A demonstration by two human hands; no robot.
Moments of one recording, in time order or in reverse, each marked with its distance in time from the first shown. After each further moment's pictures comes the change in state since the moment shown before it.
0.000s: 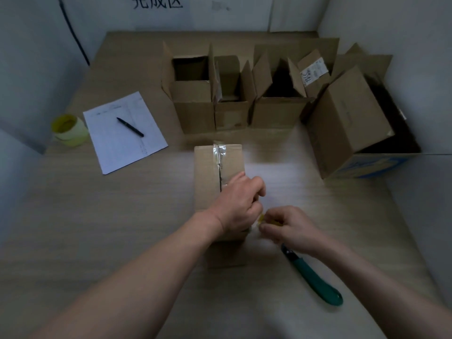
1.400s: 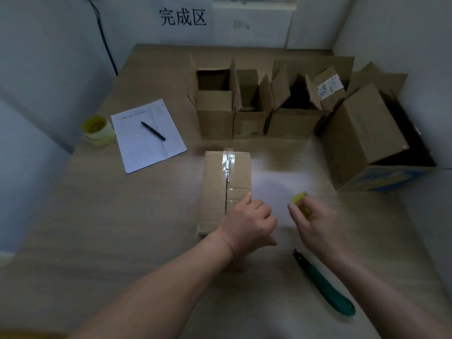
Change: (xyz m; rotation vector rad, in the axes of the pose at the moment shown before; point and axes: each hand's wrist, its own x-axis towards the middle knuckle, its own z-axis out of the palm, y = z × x) left_hand -0.052 -0.003 0.007 0.651 -0.005 0.331; right_hand -0.013 -0.010 0.004 -0.208 0.670 -0.142
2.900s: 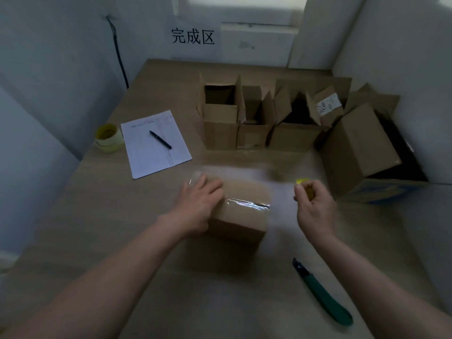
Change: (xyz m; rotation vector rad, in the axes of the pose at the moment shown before) left_hand -0.041 -0.081 -0.048 -0.087 -0.467 -0.492; right_hand 0.038 -0.012 0.011 0.347 0.189 0.207
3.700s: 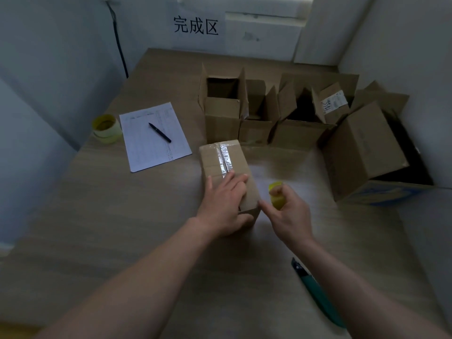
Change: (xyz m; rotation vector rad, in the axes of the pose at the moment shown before) left_hand 0.038 0.040 0.035 -0.224 0.251 0.034; right_hand -0.020 -0.014 0.031 -0.205 -0.223 -0.155
